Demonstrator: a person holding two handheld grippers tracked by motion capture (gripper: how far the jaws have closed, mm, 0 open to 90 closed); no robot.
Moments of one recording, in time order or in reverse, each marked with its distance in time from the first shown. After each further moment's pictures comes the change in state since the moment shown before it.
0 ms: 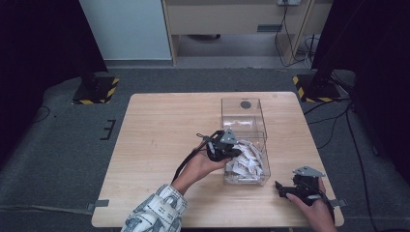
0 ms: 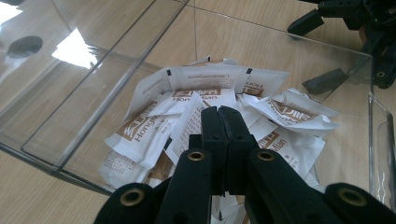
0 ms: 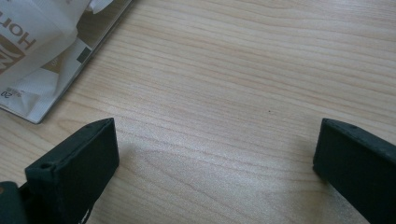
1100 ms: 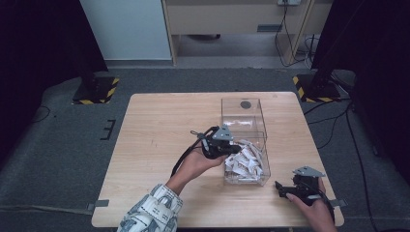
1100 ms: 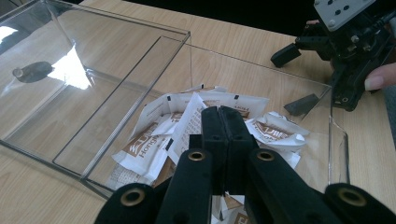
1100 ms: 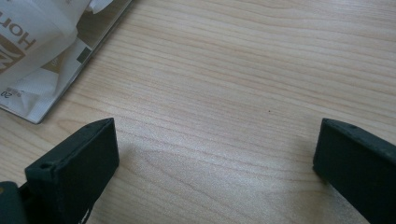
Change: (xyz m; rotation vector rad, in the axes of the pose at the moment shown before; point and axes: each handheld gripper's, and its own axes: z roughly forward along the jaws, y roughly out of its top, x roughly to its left) left arm 0.001 0.006 -0.022 -0.085 -0.022 0.006; right arm 0.000 0.000 0.000 0.000 0.000 0.000
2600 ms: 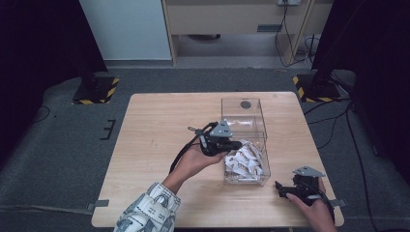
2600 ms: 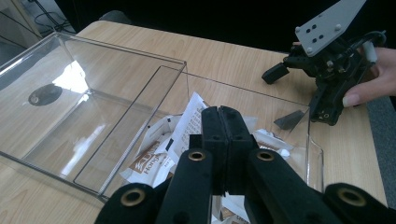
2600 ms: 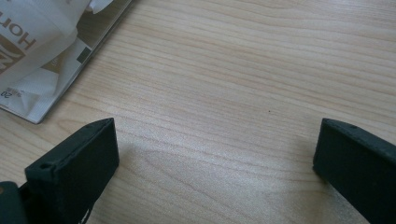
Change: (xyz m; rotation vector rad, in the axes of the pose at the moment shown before) left arm -0.004 0.017 -0.020 -0.041 -0.004 0.031; right arm 0.000 0.000 0.000 0.000 0.000 0.000
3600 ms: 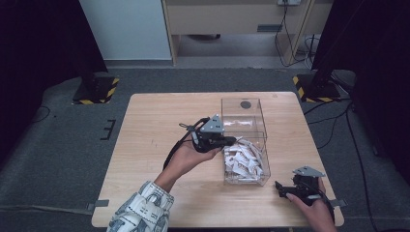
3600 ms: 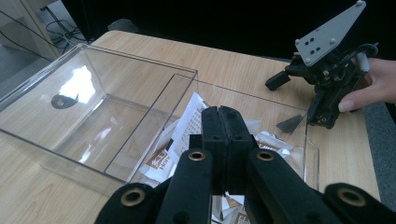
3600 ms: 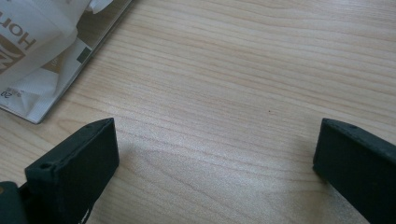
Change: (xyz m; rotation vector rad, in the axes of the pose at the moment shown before) left arm 0.008 0.003 -0.025 -0.033 0.022 -0.010; right arm 0.000 0.000 0.000 0.000 -0.001 0.000
